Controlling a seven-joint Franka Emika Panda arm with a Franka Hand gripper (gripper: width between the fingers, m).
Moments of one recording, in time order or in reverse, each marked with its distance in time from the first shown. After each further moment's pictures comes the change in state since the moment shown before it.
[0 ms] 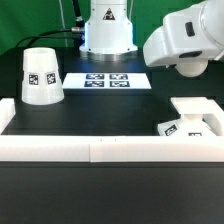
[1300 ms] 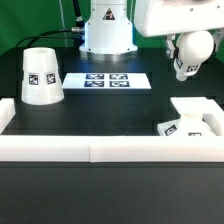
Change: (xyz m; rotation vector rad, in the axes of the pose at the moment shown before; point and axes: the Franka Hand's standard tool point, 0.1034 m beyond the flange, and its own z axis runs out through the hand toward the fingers) arm 0.003 0.019 -0.062 -0.055 0.837 -0.067
